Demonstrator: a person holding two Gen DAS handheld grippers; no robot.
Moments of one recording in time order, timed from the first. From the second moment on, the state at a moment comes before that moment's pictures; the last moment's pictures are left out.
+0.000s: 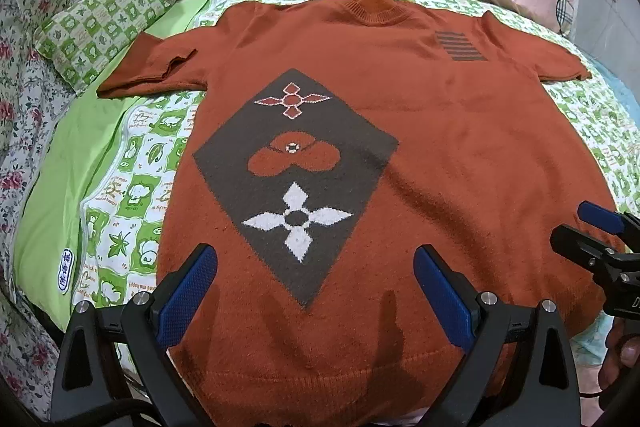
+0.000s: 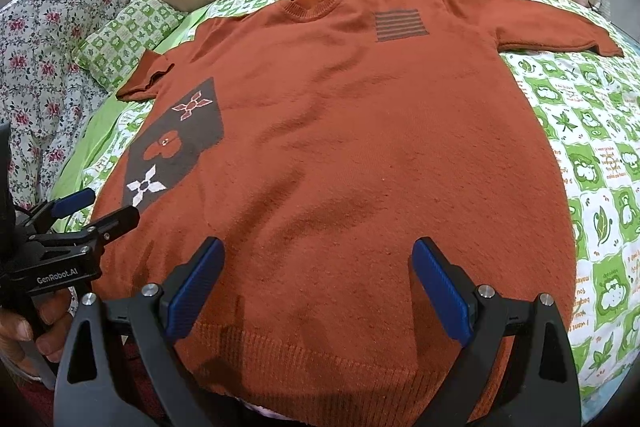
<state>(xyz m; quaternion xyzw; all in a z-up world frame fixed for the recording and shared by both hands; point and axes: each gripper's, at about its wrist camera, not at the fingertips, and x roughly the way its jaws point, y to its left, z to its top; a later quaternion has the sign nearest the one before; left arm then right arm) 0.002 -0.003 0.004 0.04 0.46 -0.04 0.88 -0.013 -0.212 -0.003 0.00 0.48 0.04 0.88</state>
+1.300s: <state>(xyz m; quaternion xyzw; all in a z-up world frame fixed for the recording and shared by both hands) 0.094 -0.003 0.007 0.03 0.47 -0.04 0.88 0.042 -0.350 0.048 0.09 0.41 -0.07 0.90</state>
